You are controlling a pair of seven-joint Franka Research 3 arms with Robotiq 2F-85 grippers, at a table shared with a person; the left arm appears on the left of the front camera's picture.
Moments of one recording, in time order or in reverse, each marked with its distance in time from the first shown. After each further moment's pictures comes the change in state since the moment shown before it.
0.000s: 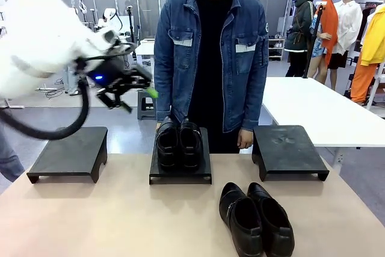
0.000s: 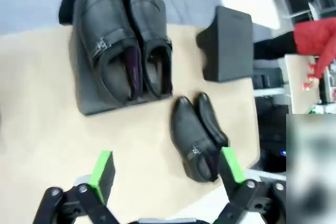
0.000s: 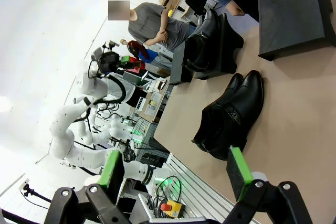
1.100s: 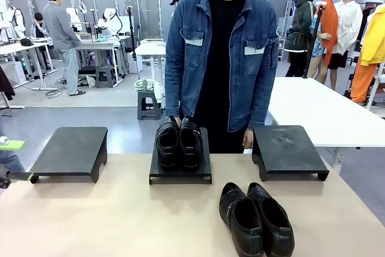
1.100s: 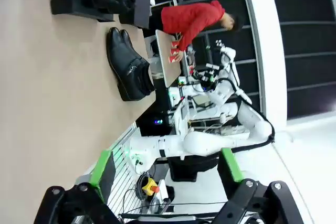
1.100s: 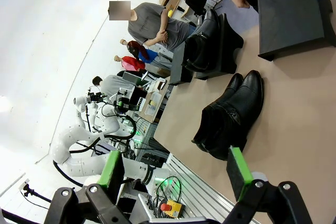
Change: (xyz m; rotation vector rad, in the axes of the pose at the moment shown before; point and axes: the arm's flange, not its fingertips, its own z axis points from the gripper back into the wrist) left arm -0.187 0.280 0.099 -0.677 0.013 0.198; right arm 0.000 0.000 0.000 -0.001 -0.001 0.000
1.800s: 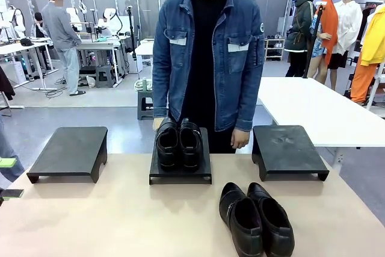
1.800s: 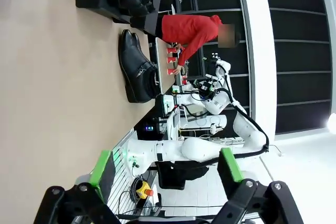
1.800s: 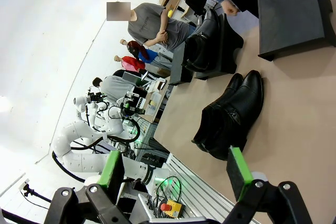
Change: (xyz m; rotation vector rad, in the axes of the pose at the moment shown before) left arm -0.009 0.044 0.017 -0.018 -0.033 0.076; right arm 0.000 0.000 0.000 0.000 0.000 0.000
